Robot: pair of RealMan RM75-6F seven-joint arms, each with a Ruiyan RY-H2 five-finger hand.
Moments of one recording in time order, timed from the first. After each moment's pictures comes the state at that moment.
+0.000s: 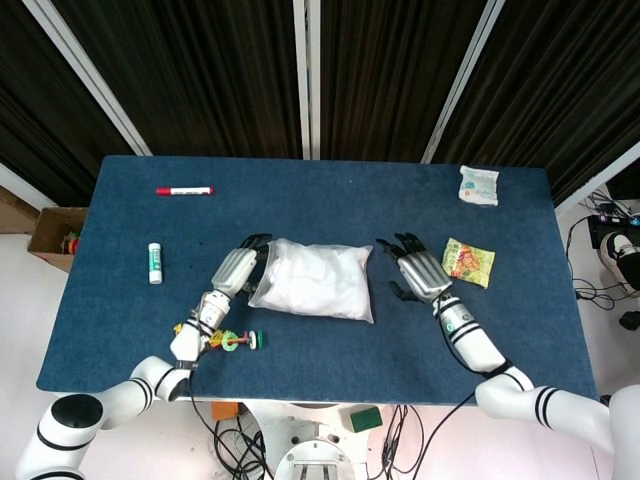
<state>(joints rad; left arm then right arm) -0.74 -1.95 -0.13 -0.75 1.47 1.06 -0.65 0.70 -1.57 0.17 -1.28 -1.29 0.88 -0.07</state>
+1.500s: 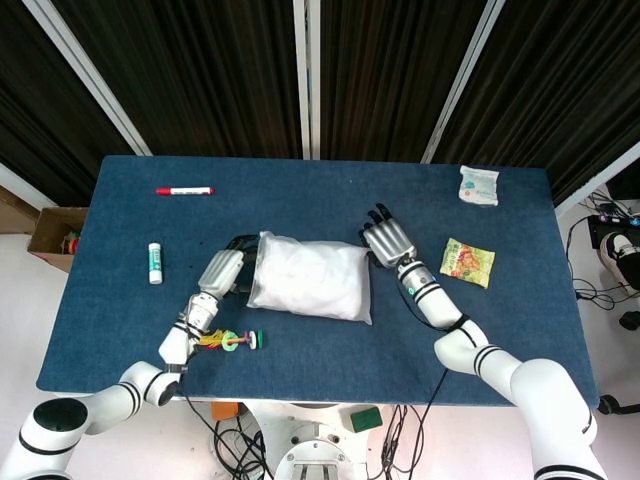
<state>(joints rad) -0.68 -1.90 -0.12 -0.81 1.45 1.07 -0.58 0.92 -1.87 0.15 -0.68 -1.39 0.80 0.02</state>
